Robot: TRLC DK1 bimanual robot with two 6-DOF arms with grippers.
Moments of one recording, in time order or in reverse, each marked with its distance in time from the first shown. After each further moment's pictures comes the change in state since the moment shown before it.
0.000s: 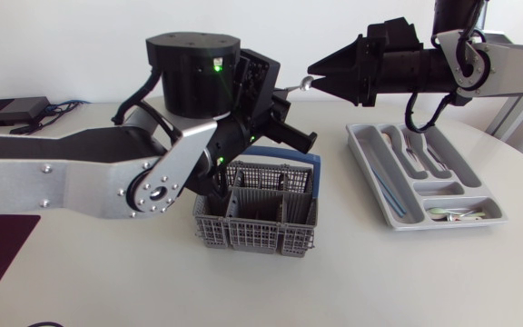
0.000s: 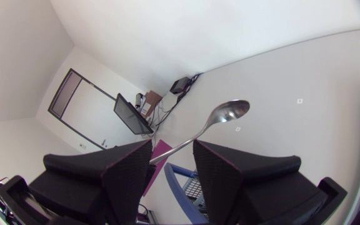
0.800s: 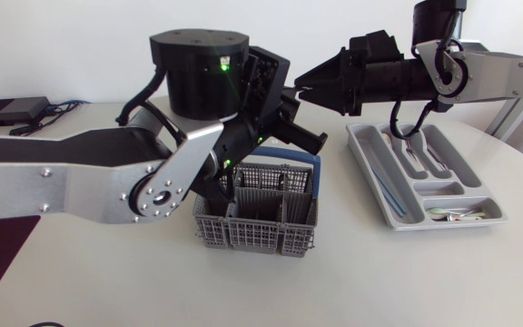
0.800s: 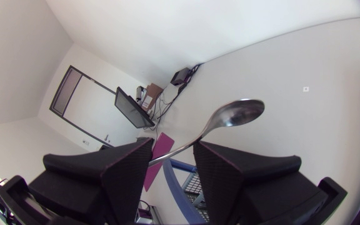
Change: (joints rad) left arm -0.034 0.000 0.011 0.007 -0.011 0.000; right arm 0.042 0.046 0.000 0.000 0.000 0.005
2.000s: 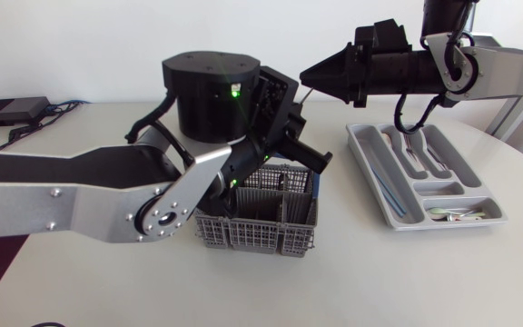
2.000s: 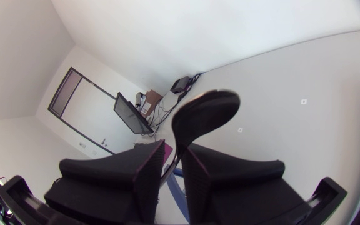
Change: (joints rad) left arm -0.040 0.006 -0.043 0.023 -0.018 0.007; right arm -0.005 -0.033 -0.005 0.046 0.029 0.019
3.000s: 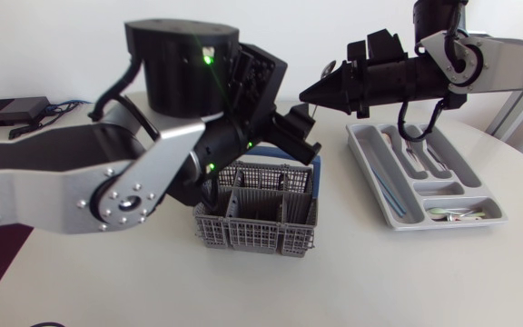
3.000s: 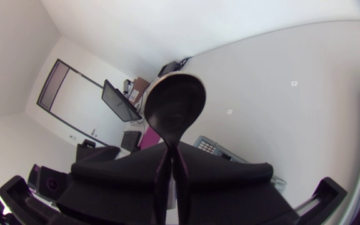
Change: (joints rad) left arm 0.024 -0.098 0.024 -0.146 0.008 0.045; right arm 0.014 -0.019 0.030 -0.278 0.053 -0.184
